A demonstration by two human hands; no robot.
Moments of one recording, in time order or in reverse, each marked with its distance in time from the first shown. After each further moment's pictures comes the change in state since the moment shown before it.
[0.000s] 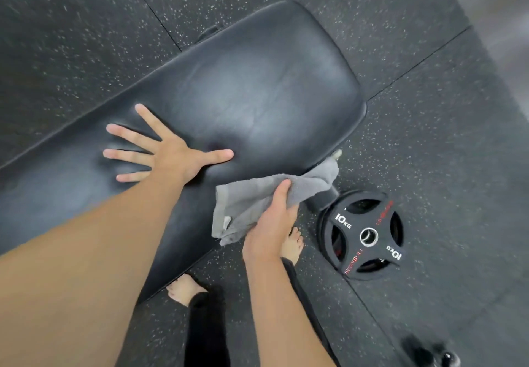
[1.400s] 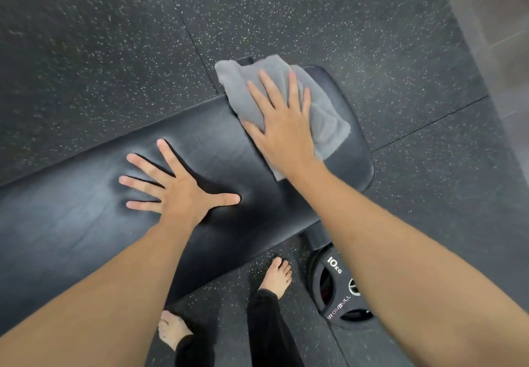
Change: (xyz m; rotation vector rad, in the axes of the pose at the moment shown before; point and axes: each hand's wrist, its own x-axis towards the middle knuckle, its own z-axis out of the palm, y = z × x) left_hand 0.014 -0.002 0.012 -0.010 0.069 -0.037; right_hand -0.124 -0.414 0.135 -1.304 -0.675 -1.450
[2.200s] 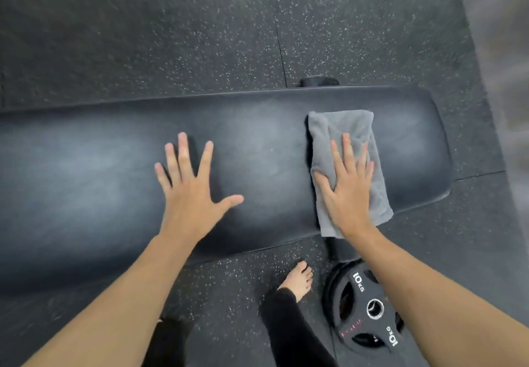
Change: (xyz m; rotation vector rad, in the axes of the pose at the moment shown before) left_hand -0.001 -0.257 -0.004 -0.034 0.300 0.397; right_hand -0.138 -0.113 0.049 0.085 -0.016 0.050
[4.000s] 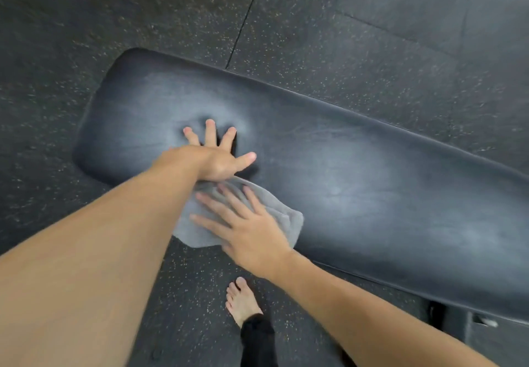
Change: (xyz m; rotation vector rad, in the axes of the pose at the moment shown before) left_hand -0.076 -0.437 -0.164 -0.260 -0.513 -0.458; right_hand -0.181 -0.512 0.252 -0.186 -0.371 -1.316
